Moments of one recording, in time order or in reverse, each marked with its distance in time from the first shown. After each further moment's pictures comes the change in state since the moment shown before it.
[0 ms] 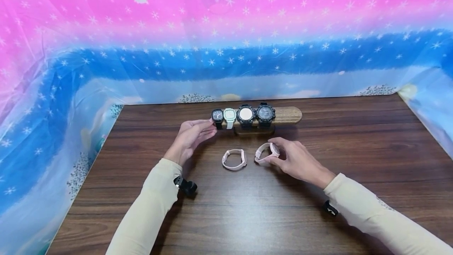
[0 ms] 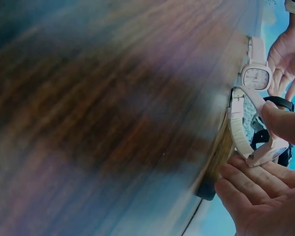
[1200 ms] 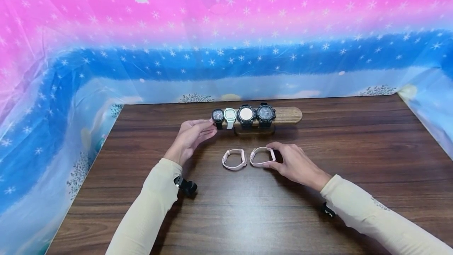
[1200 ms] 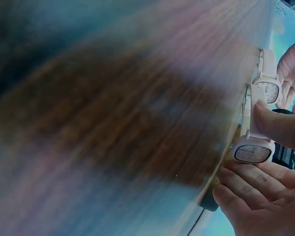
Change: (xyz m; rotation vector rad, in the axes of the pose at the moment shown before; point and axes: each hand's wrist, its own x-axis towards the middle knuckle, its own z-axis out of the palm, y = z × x) left_hand -0.001 0.000 0.000 0.000 -0.005 0.006; right_hand -0.002 0.000 0.011 -0.098 -0.012 -0.015
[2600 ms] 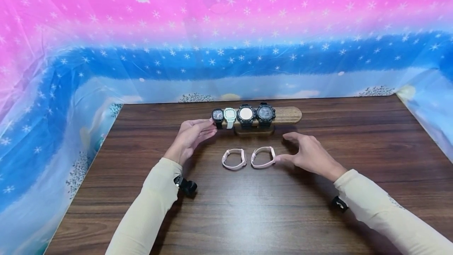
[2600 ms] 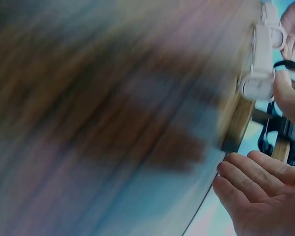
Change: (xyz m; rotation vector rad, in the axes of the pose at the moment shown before) left_hand 0.000 0.000 0.001 -0.012 -0.004 0.000; right_hand -0.002 0.031 -0.029 0.066 0.007 0.147
